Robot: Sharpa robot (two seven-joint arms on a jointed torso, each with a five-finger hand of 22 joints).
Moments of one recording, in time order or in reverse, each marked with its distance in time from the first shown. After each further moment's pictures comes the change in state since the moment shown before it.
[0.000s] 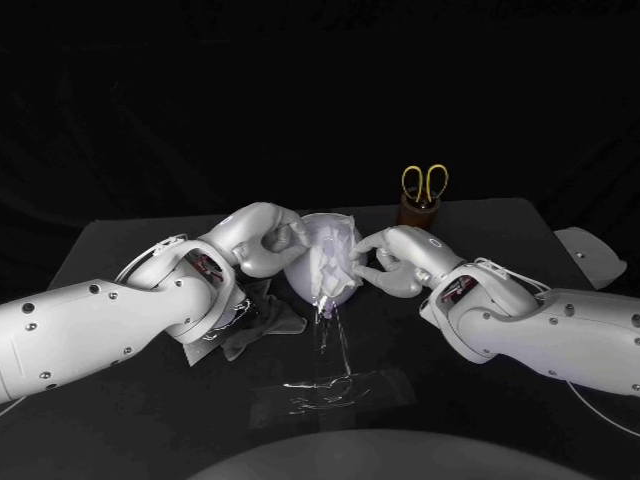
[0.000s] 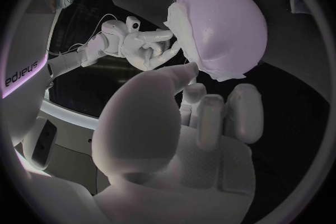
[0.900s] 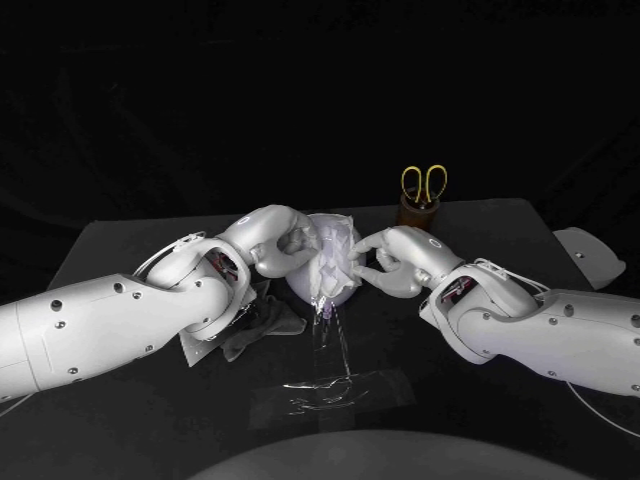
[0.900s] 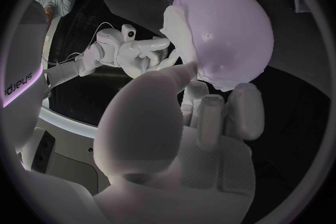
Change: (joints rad) left arm 0.001 0.069 0.001 -0.041 -0.095 0.040 -0.072; left_hand 0.068 0.012 -0.050 0.013 0.003 0.073 -0.005 -0.010 -0.013 0.012 0.000 0.004 0.001 0.000 0.014 0.001 0.000 0.000 -0.015 0.009 -0.015 -0.017; right arm 0.000 -0.001 0.000 0.003 0.005 -0.006 0.004; right_hand 0.000 0.000 0.000 0.000 0.000 -0.005 -0.002 0.000 0.000 0.001 0.001 -0.004 0.001 0.000 0.000 0.001 0.000 0.001 0.000 0.000 0.001 0.001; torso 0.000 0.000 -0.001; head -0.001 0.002
